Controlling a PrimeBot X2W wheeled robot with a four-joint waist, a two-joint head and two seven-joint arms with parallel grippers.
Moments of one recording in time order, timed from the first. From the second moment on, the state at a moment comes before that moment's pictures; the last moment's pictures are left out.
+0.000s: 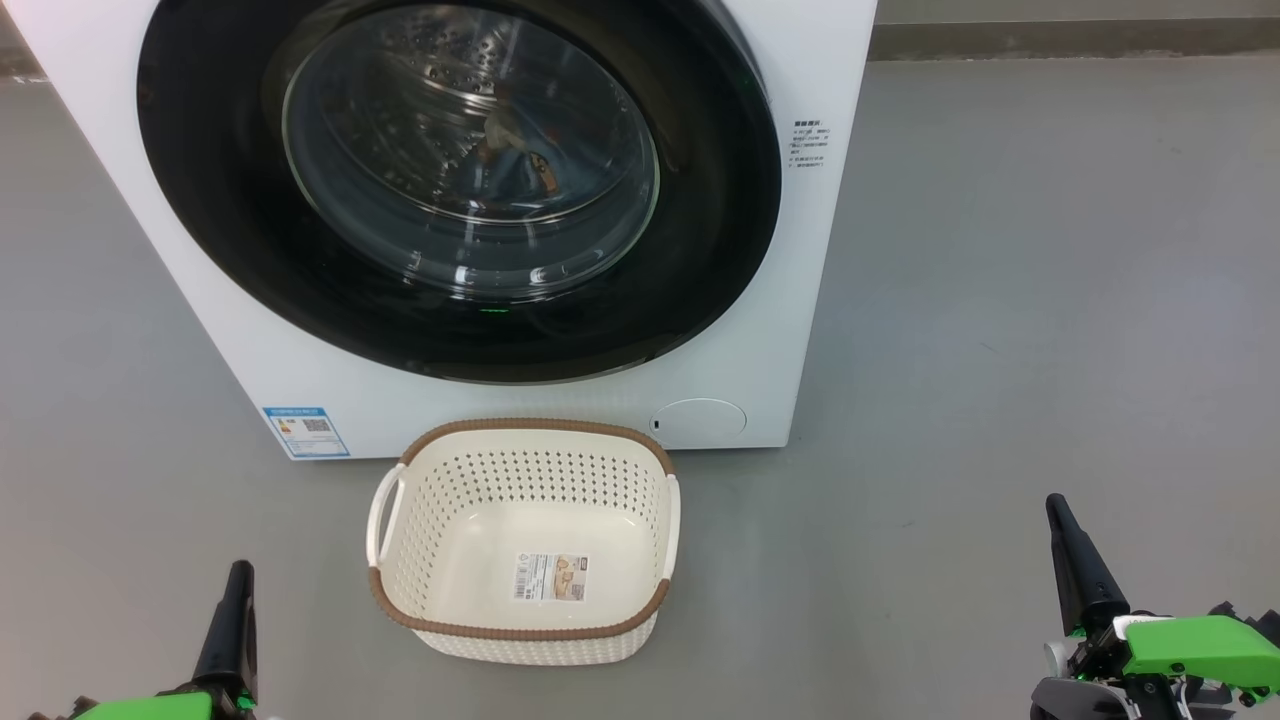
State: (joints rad) left arm -0.07 0.05 0.06 0.27 -1.63 -0.13 0.09; right arm -0.10 -0.05 -0.14 0.28 1.61 0.13 0.11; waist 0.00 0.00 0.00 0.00
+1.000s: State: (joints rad) left arm -0.07 0.05 0.06 0.27 -1.62 -0.13 0.10; right arm -0.10 -0.05 -0.14 0.28 1.61 0.13 0.11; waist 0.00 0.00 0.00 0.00
